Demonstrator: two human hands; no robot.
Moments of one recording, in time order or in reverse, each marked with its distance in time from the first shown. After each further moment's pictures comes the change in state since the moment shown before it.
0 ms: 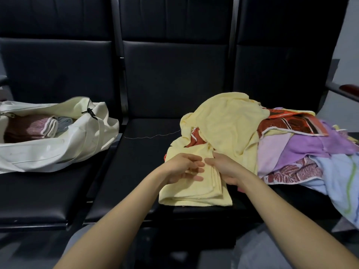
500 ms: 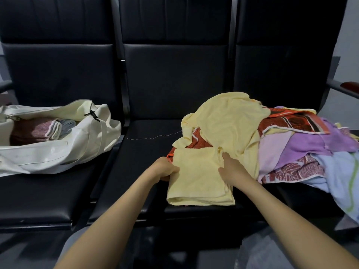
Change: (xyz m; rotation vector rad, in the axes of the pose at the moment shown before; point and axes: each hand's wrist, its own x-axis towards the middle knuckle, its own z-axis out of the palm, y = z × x) left_hand 0.013 -0.021 -0.047 0.494 0.418 -0.163; right_hand -0.012 0.019 -0.007 -0.843 0.362 -0.088
